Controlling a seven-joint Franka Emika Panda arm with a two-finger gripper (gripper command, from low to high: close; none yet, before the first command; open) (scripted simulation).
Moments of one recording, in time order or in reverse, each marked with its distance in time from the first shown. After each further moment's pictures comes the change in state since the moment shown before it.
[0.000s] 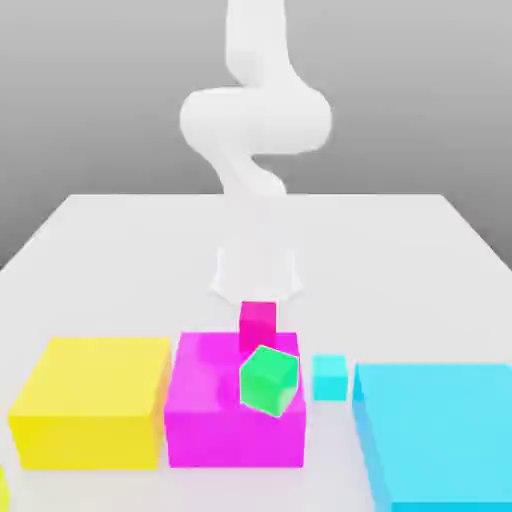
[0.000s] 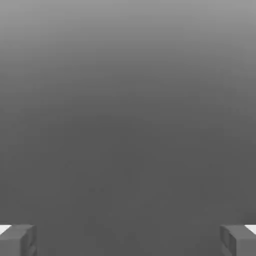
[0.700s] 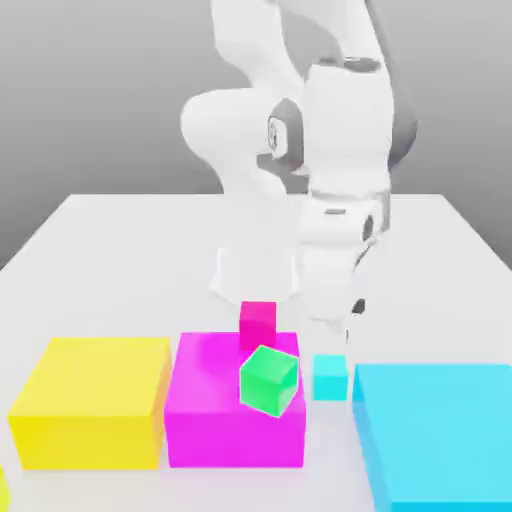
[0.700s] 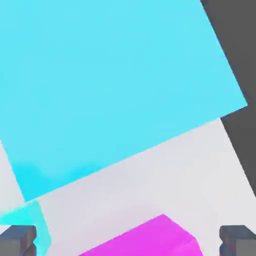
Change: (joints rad) arm 0.381 0.554 -0.116 -0.556 -0.054 0.481 -0.896
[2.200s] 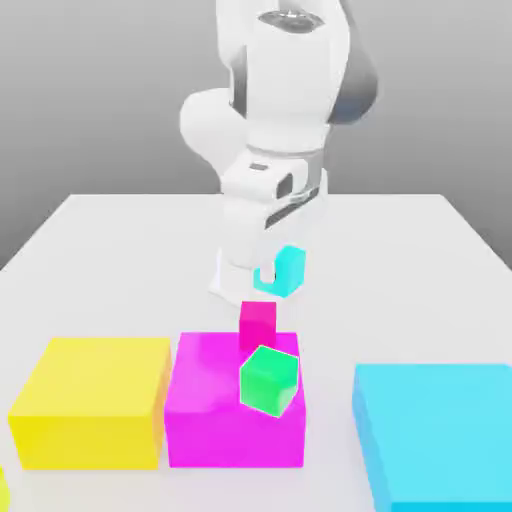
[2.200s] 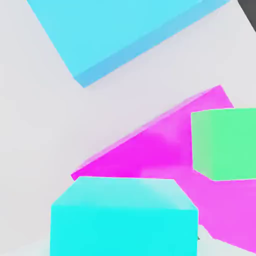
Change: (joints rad) arm -0.344 -0.485 0.086 -0.020 -0.006 -0.543 0.139
